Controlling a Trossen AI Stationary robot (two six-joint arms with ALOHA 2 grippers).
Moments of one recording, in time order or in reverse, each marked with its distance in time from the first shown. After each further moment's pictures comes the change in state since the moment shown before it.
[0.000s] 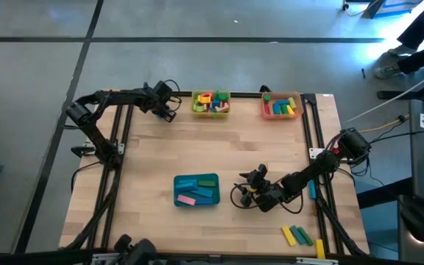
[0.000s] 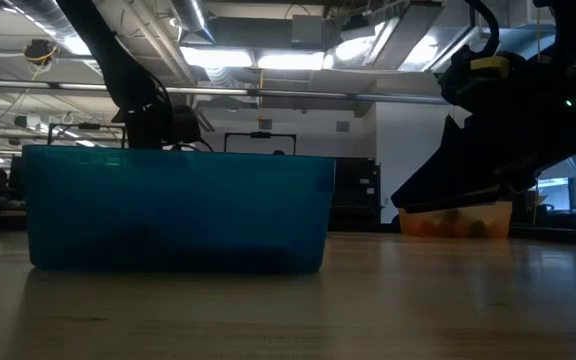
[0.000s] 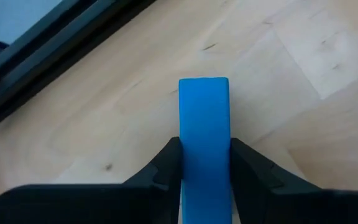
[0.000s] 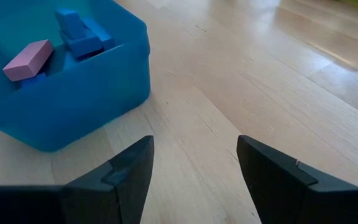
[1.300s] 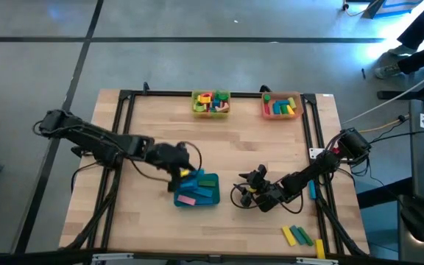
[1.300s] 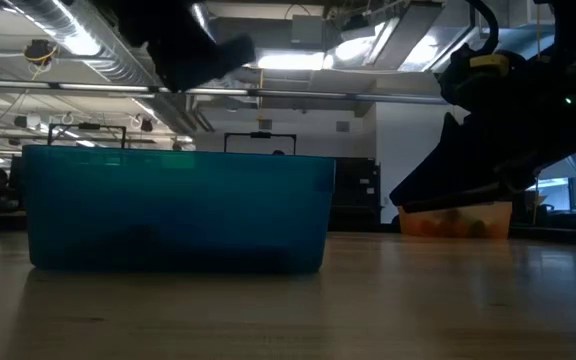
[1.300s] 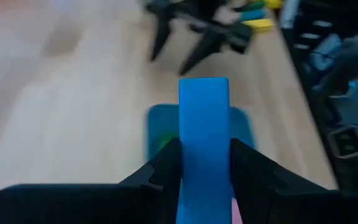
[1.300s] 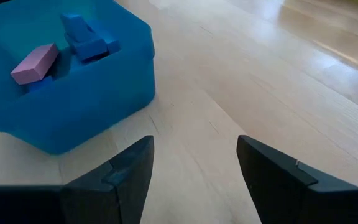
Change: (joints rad) left arm -1.079 -0.389 -0.001 0.192 0.161 -0.236; right arm 0.000 0.000 0.000 0.018 -0.010 0.004
